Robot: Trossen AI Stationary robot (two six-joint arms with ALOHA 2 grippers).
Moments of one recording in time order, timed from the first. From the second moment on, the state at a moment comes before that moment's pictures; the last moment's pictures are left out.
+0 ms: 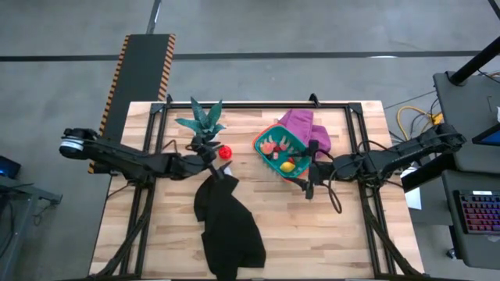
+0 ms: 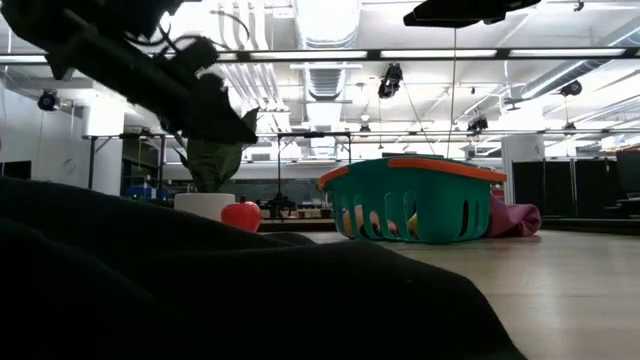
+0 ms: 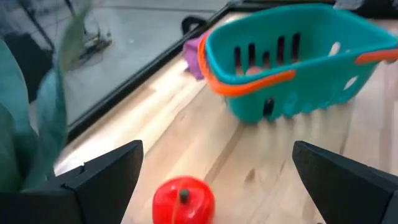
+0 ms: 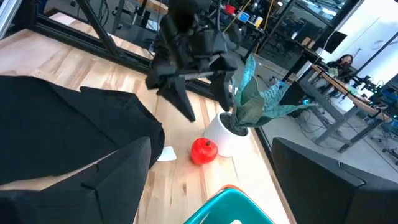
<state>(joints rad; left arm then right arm) -0.10 1.19 0.48 0.24 -0.67 -0.18 0.29 1.05 0.66 0.14 0.46 -0.35</state>
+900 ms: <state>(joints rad) -0.05 1.57 0.48 0.30 -0.79 -0.12 0.29 1.05 0.66 0.13 0.47 -0.37</state>
